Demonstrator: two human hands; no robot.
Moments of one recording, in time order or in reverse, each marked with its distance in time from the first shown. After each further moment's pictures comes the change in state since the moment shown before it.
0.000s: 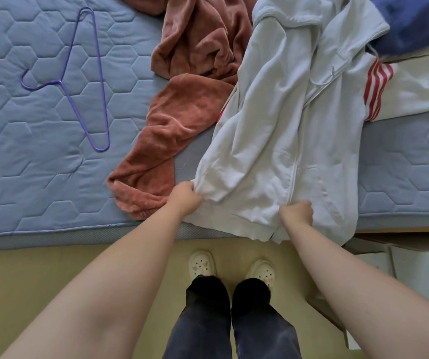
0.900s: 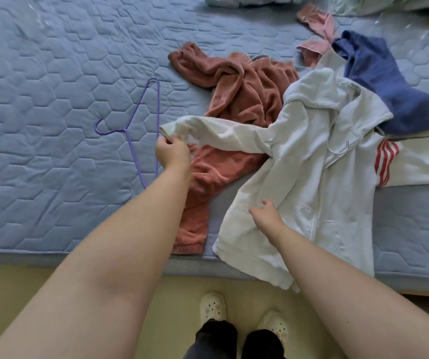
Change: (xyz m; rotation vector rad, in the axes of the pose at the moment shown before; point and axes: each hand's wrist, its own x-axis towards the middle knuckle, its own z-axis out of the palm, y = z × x) left_hand -0.006 0.095 -0.184 -1.179 0.791 0.157; right_hand -0.108 -0.136 0.032 0.061 -0.339 -0.387
